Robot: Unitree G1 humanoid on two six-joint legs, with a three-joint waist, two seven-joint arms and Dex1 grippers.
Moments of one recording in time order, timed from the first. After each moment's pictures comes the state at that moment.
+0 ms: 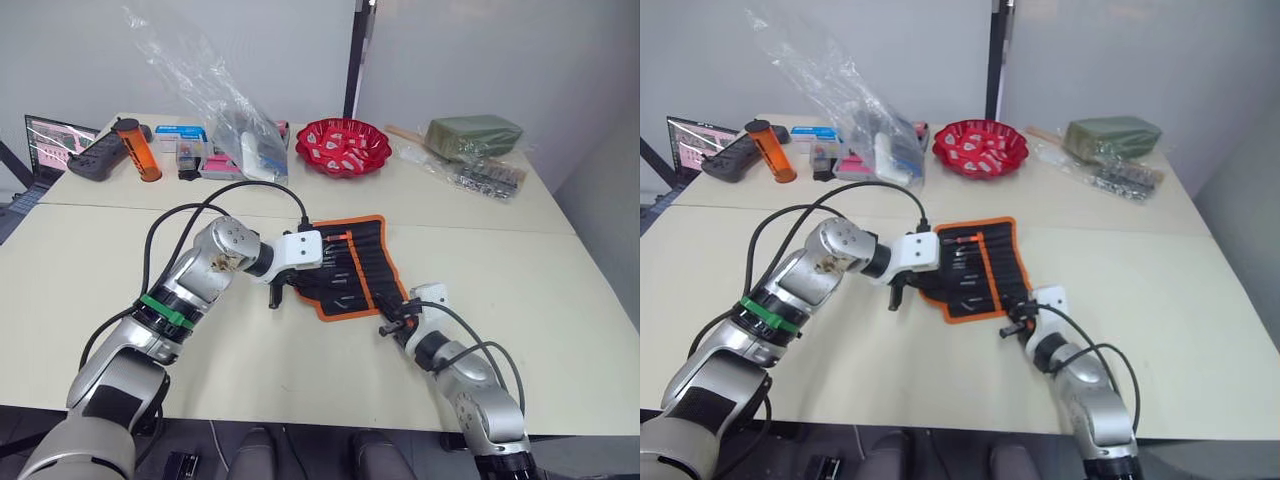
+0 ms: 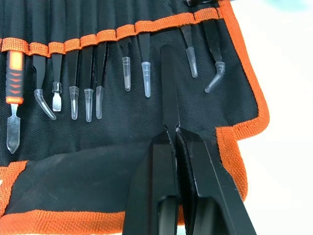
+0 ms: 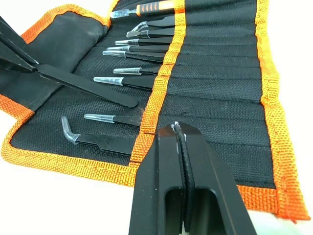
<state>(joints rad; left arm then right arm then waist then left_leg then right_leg) -0.87 0.54 -0.49 0.24 0.05 0.40 -1.19 -0.01 -0.20 0.04 -0.22 0.29 0.41 0.37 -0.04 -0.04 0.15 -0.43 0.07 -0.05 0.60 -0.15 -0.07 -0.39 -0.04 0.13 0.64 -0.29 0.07</state>
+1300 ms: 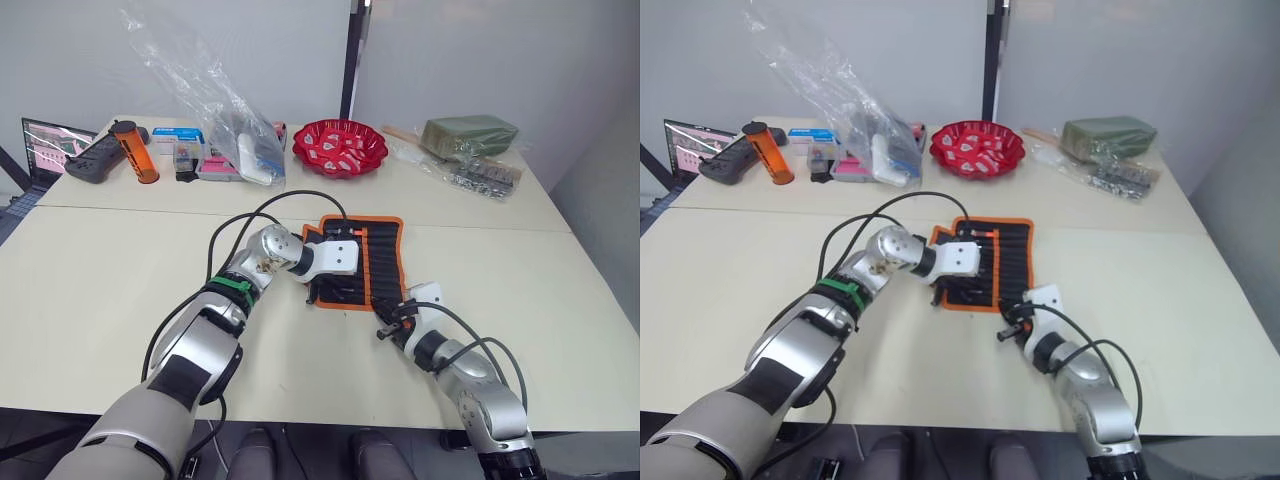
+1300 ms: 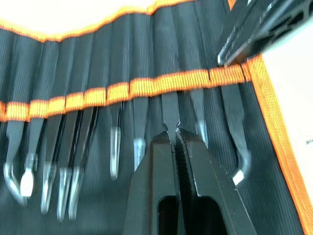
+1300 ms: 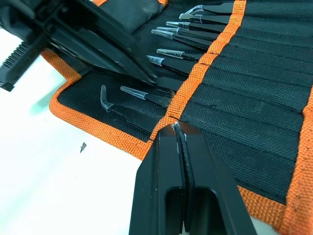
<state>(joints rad) -1.09 0.19 -0.45 1.05 0.22 -0.30 -1.10 -0.03 -0.24 0.07 -0.21 0.29 0.43 0.41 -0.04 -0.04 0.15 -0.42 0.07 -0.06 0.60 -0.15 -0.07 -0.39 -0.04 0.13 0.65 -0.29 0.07</state>
